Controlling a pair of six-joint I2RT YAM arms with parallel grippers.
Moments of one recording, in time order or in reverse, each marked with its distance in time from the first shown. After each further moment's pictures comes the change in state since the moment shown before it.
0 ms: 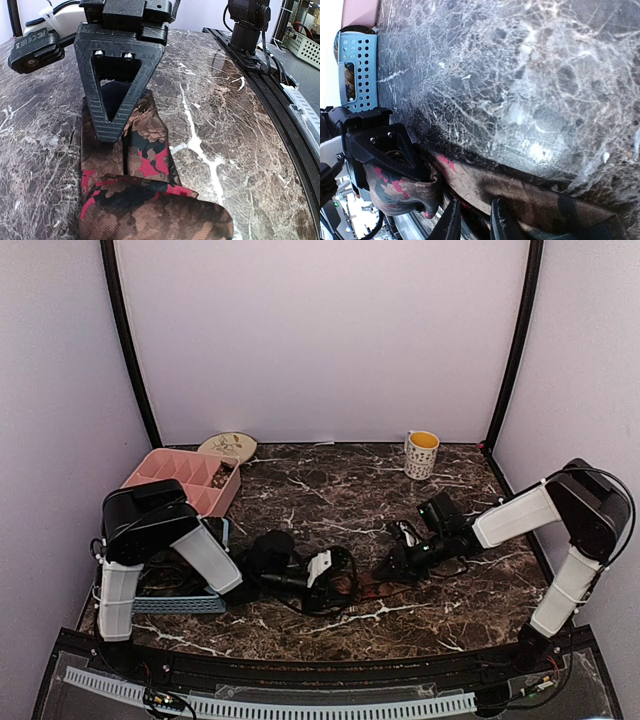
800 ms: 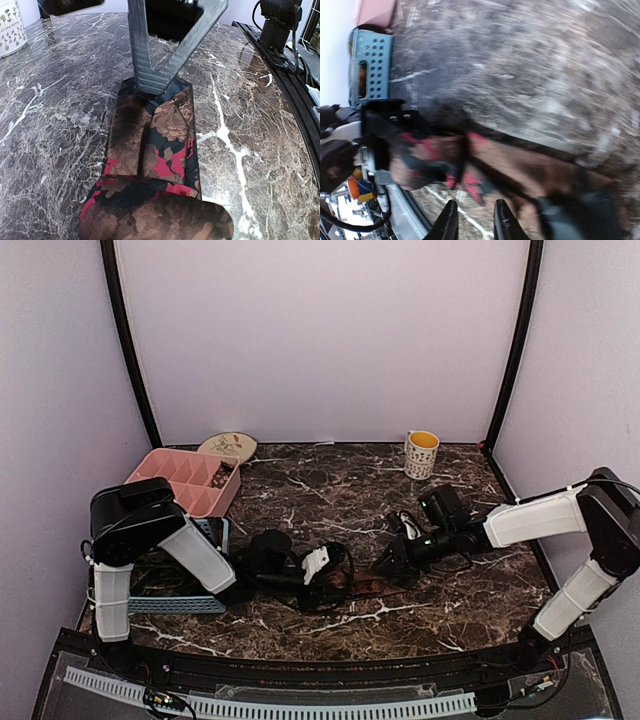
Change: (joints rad) left arm -0.003 -0.074 -0.039 -0.089 -0.174 -0.005; right arm 0.036 -0.139 -0.011 -0.069 0.063 0.023
